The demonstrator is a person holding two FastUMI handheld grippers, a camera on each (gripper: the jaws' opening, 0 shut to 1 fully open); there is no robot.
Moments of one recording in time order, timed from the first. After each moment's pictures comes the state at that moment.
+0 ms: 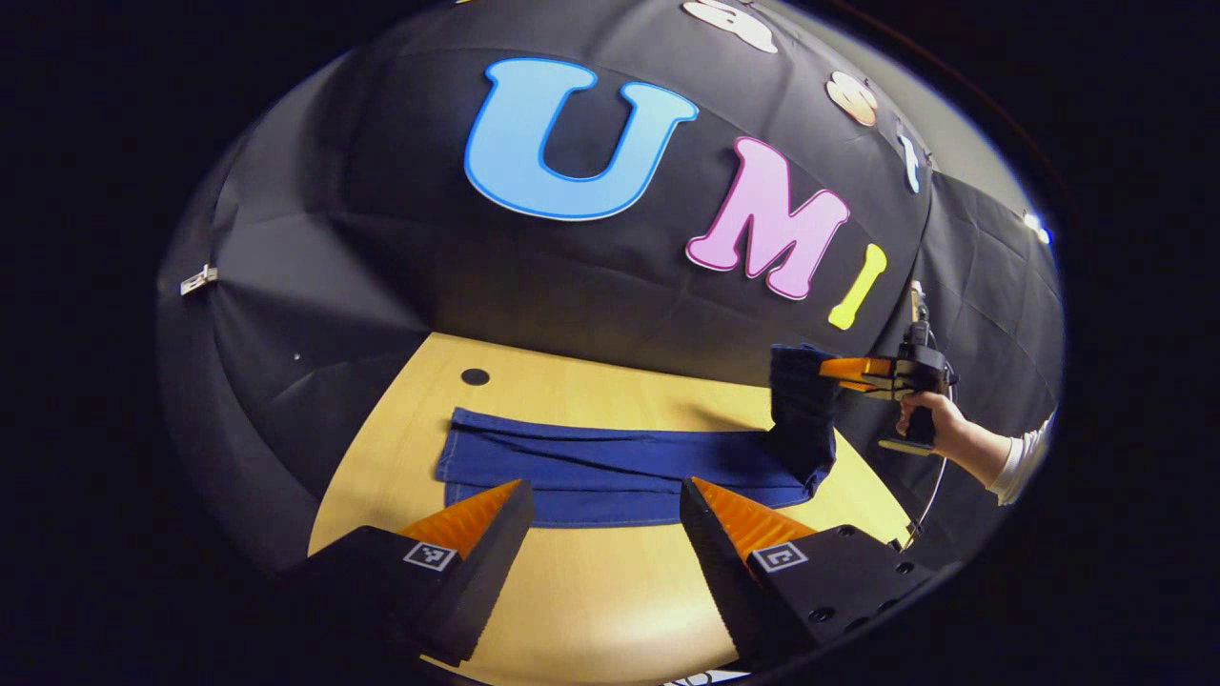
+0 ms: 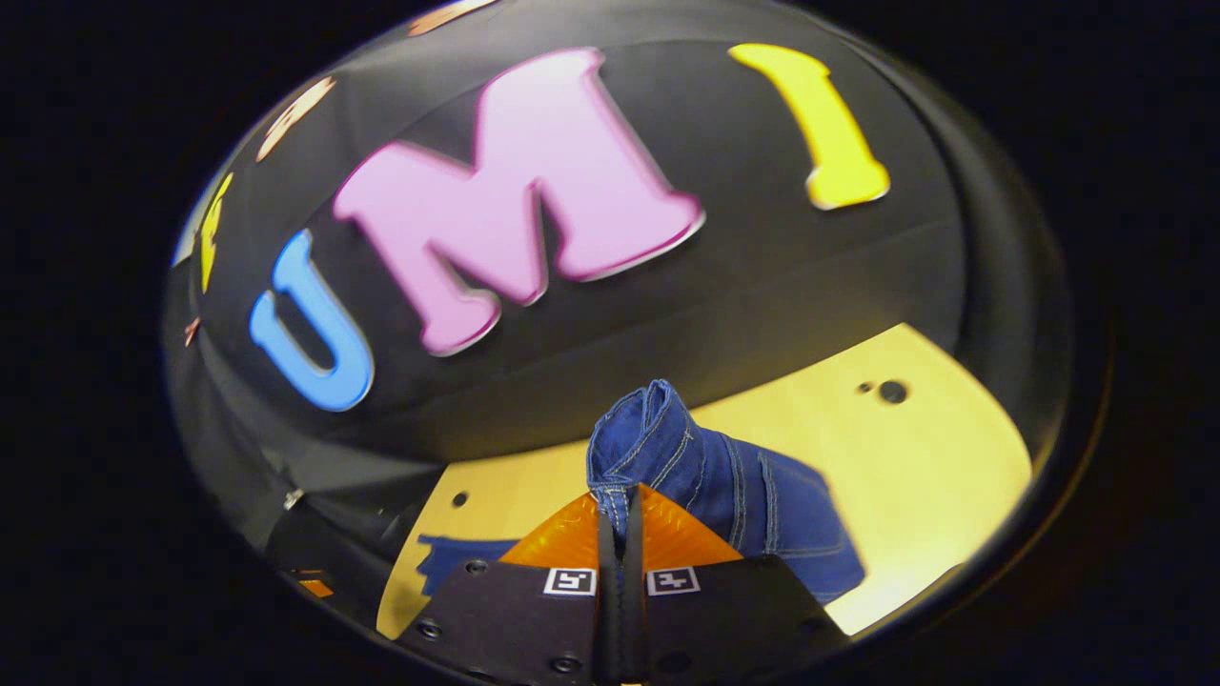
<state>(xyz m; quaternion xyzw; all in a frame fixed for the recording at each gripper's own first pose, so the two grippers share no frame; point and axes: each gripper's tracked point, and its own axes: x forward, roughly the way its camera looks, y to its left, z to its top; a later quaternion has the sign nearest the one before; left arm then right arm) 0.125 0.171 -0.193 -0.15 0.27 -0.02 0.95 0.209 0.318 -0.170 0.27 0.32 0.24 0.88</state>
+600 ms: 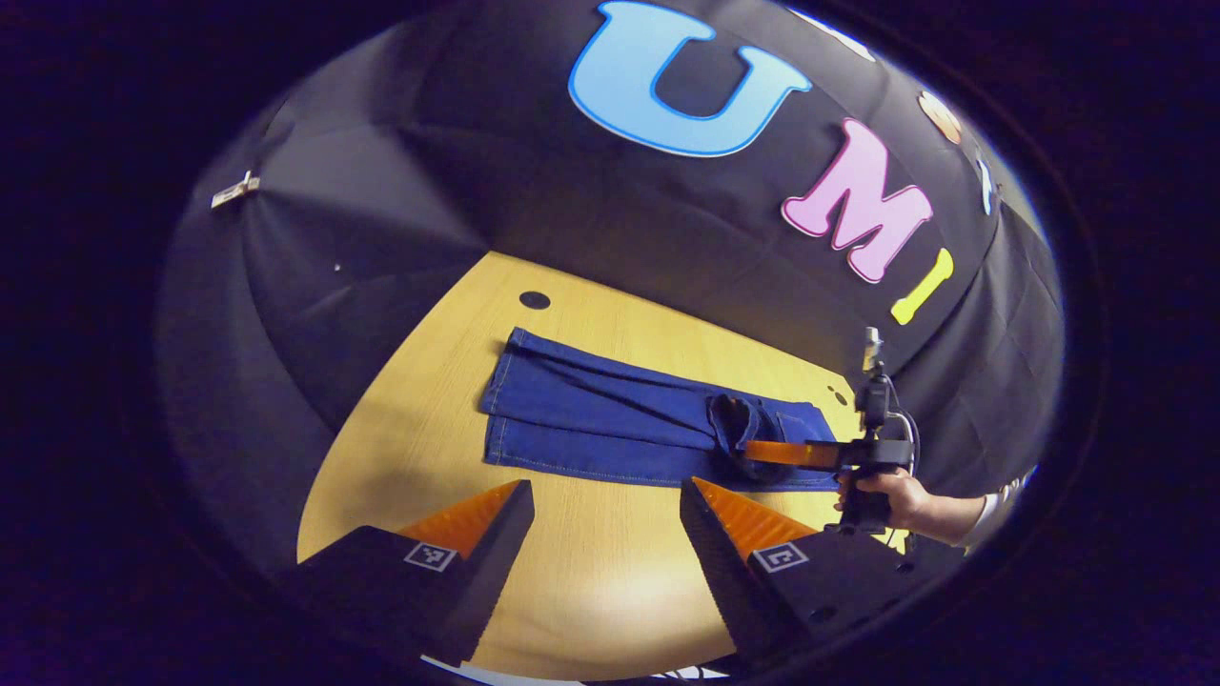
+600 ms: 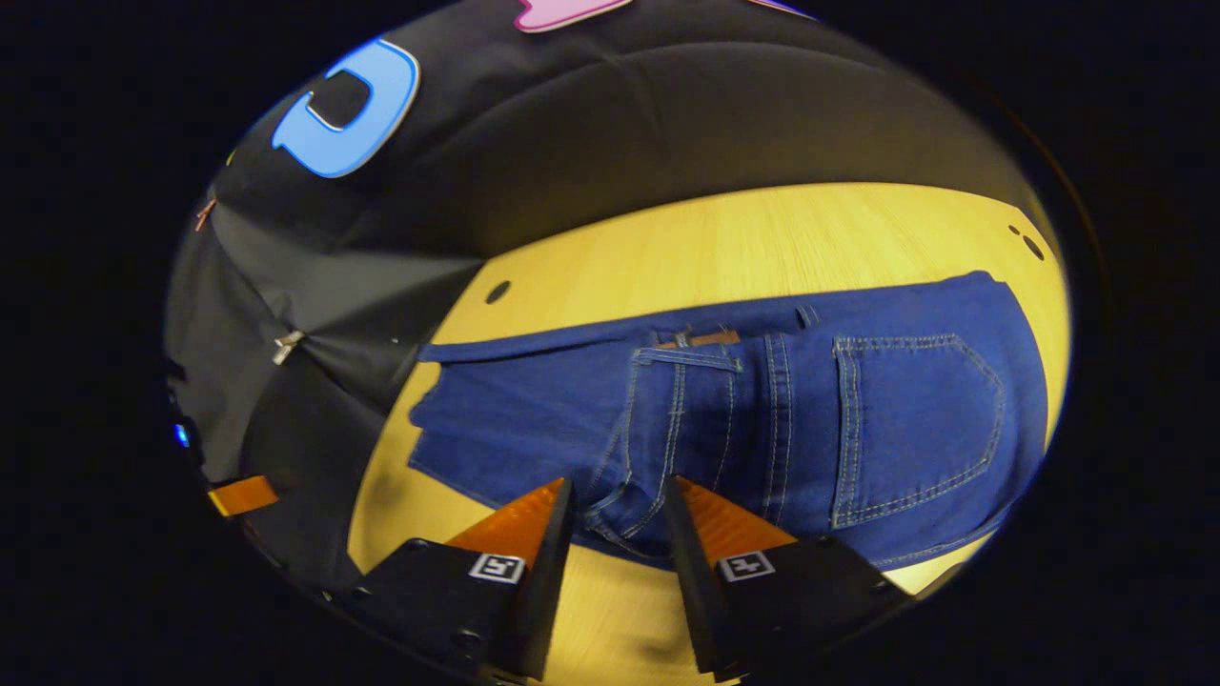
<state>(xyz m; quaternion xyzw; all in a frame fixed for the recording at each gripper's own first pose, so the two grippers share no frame) 0.136 0.209 -0.273 -0.24 0.38 0.02 0.89 0.139 0.401 -0.249 0.20 0.44 0.36 0.80</state>
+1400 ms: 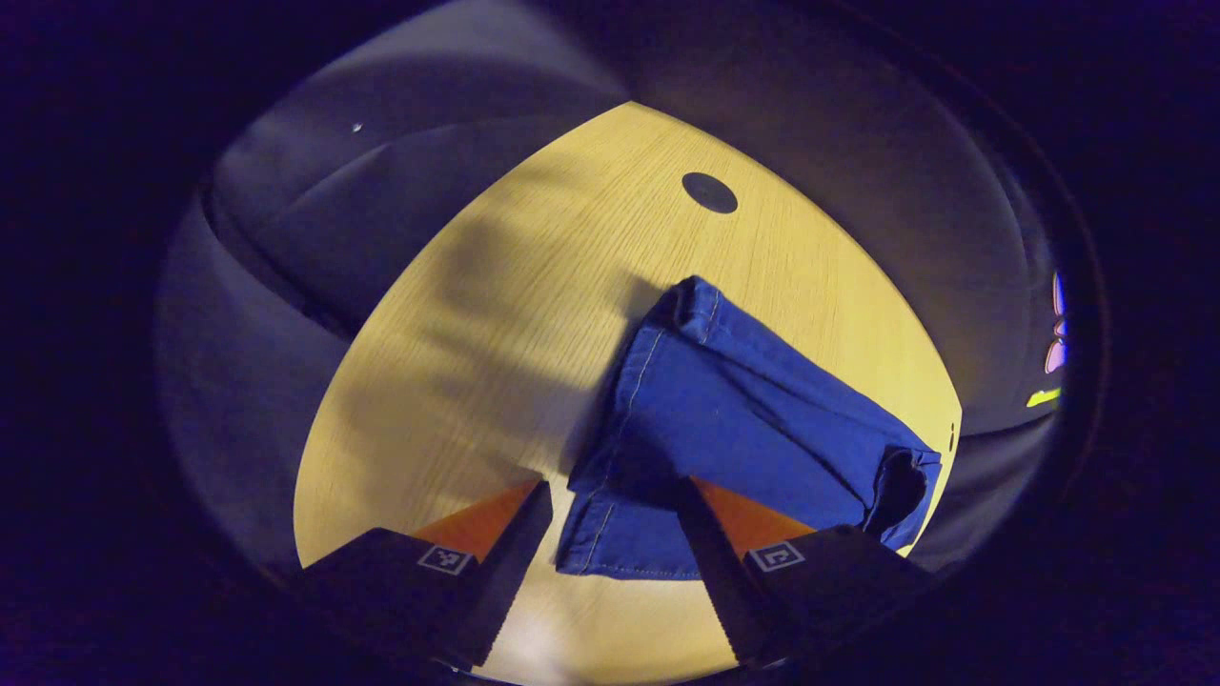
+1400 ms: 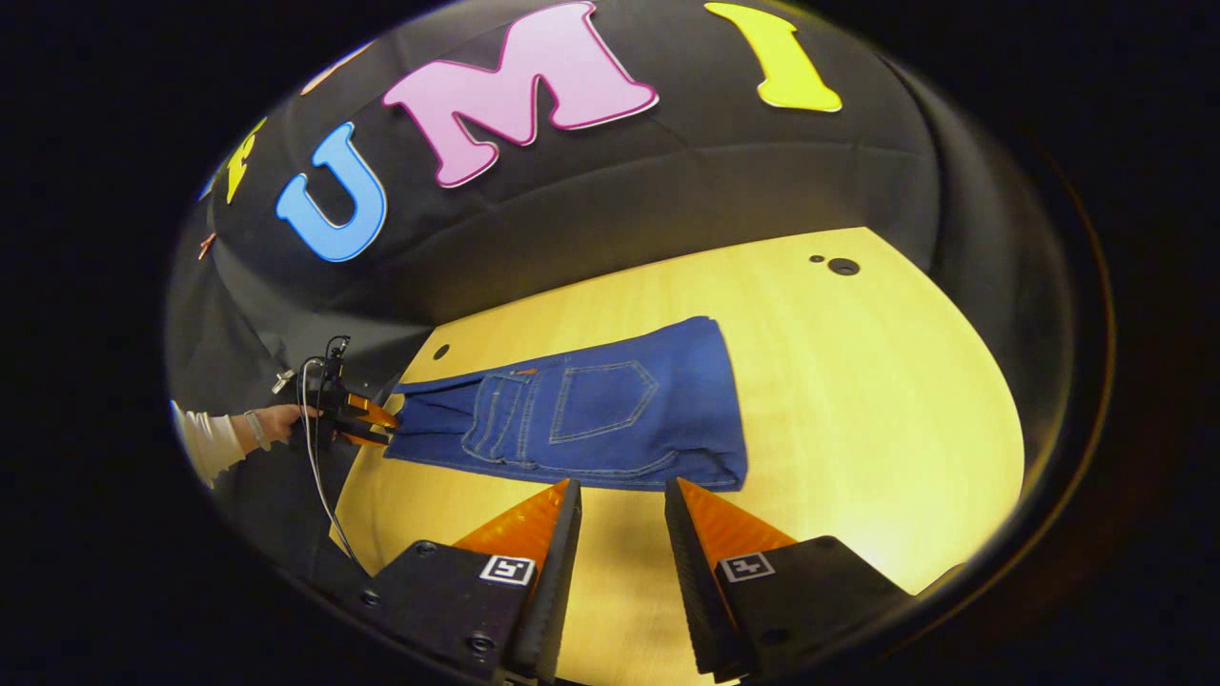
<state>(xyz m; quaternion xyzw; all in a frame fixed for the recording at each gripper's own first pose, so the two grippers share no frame) 0.234 0.328 -0.415 -0.27 0.58 0.15 0.75 0.110 0.122 -0.228 0.21 0.41 0.23 0.86</state>
